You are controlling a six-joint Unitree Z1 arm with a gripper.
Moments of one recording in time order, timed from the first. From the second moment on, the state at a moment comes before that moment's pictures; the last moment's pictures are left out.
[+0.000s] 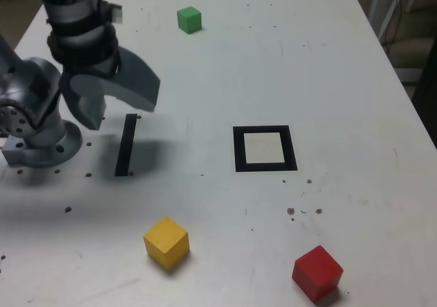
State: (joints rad) arm -0.10 1.26 -0.73 1.03 0.07 -0.05
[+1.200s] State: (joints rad) arm -0.64 2.00 -1.79 1.45 0.04 -0.13
